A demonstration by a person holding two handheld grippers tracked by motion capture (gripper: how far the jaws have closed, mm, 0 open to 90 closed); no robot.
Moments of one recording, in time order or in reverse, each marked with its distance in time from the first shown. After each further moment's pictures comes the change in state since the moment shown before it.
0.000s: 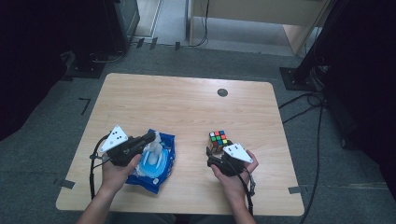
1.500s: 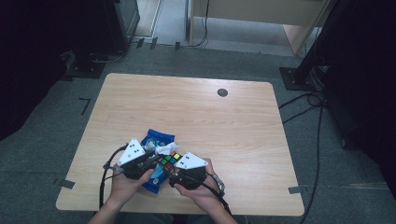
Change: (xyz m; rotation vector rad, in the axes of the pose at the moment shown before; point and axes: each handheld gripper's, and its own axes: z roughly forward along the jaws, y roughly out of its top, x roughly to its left) left arm -0.046 -0.023 0.015 0.124 -0.061 0.060; right arm 0.114 0.015 -0.002 0.138 0.444 -0.258
